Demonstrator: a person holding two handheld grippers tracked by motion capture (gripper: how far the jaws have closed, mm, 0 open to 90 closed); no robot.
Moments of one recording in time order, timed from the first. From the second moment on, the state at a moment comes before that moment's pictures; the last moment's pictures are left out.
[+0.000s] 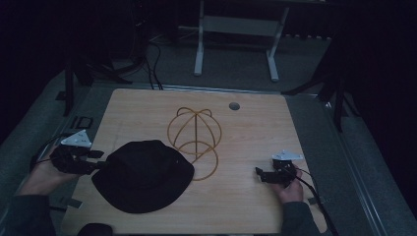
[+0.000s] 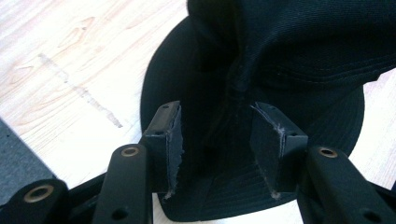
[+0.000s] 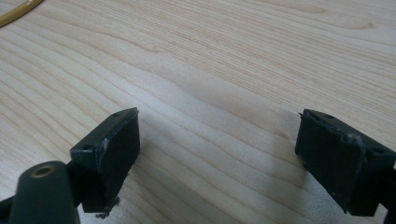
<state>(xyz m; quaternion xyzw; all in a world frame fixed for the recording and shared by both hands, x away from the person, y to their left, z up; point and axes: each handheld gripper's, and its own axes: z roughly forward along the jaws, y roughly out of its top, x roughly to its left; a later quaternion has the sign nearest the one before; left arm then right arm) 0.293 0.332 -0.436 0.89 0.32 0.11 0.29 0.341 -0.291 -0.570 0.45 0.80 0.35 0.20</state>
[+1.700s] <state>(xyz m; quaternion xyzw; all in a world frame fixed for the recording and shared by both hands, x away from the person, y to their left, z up) 0.332 0.286 -0.463 0.94 0.24 0.04 0.23 0.341 -0.291 -0.570 0.45 0.80 0.35 0.20</state>
